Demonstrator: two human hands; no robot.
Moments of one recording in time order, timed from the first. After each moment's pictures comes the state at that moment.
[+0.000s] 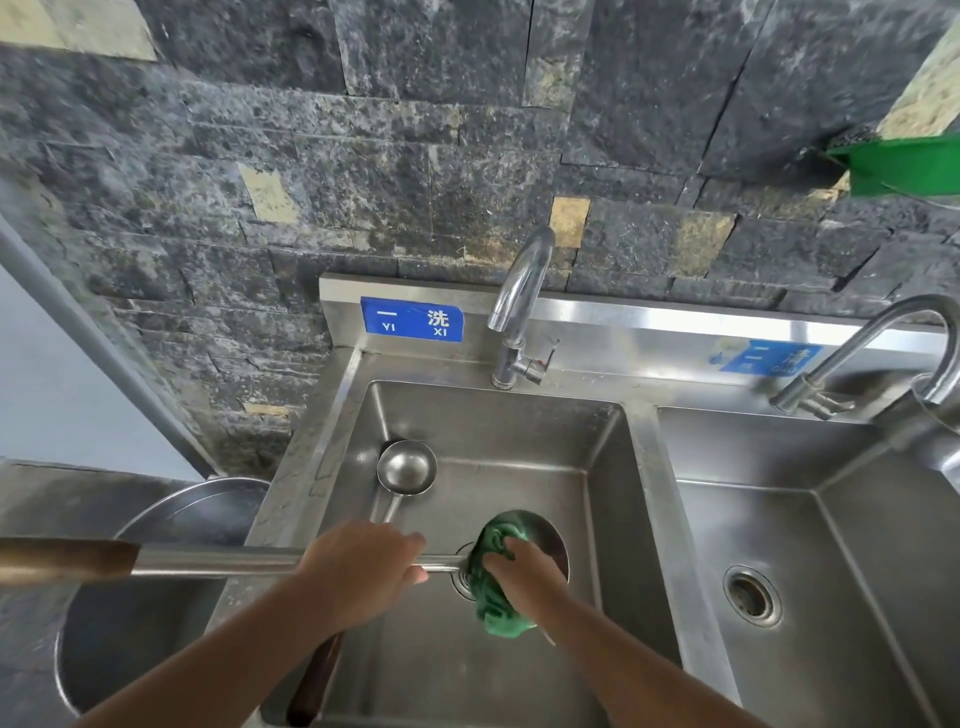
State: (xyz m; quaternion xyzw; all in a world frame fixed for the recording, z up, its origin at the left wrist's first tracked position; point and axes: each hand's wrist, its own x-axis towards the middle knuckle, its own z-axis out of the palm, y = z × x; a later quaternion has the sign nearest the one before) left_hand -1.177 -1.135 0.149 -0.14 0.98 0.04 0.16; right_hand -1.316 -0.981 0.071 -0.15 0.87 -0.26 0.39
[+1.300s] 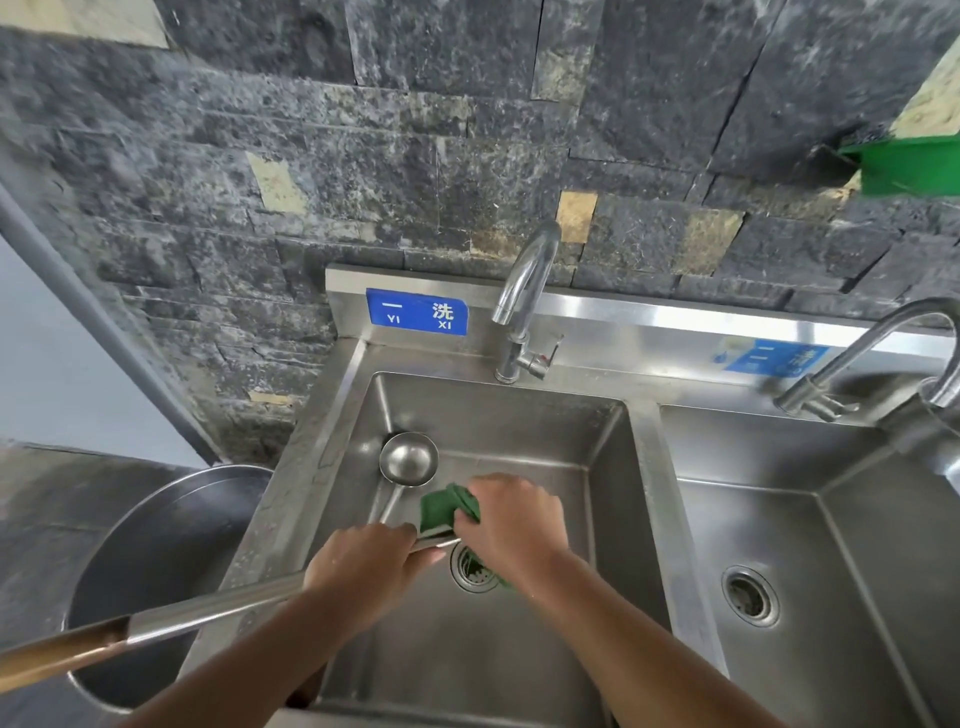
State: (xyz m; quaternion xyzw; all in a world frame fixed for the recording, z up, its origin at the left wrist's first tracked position) left_hand -1.175 -1.121 0.121 -0.25 0.96 0.05 0.10; right_hand -1.311 -1.004 0.160 -0.43 0.89 -0.11 0.11
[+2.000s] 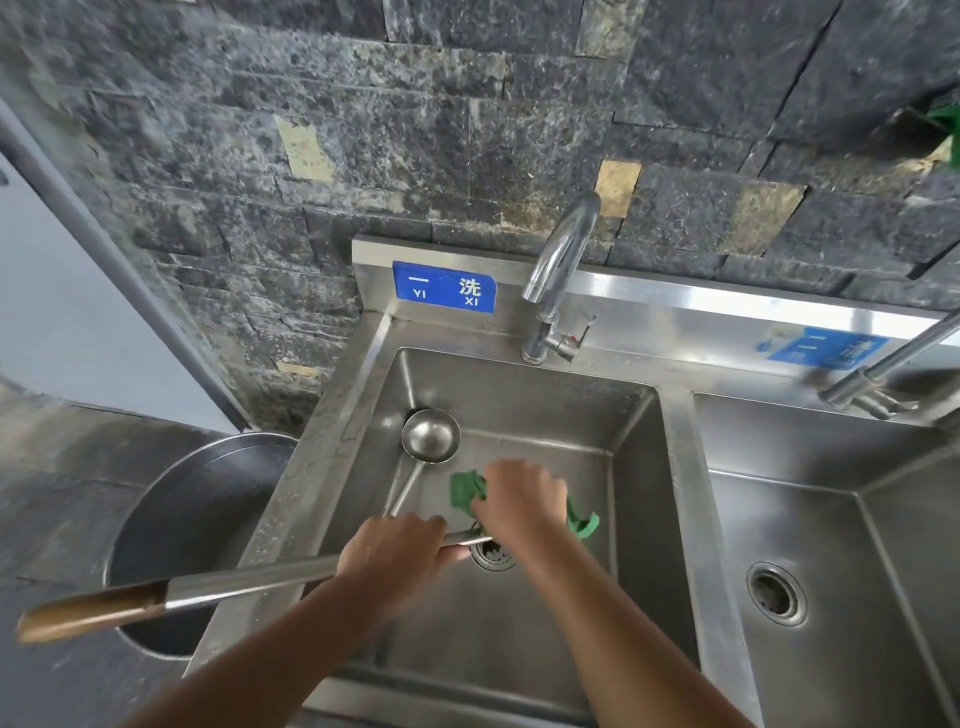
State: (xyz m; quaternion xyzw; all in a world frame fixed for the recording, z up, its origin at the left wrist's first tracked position) left_hand -1.178 -1.110 0.109 -0.24 0.96 0.04 0.16; right_hand -1.318 -1.035 0.129 -0.38 0.91 -0.02 0.15
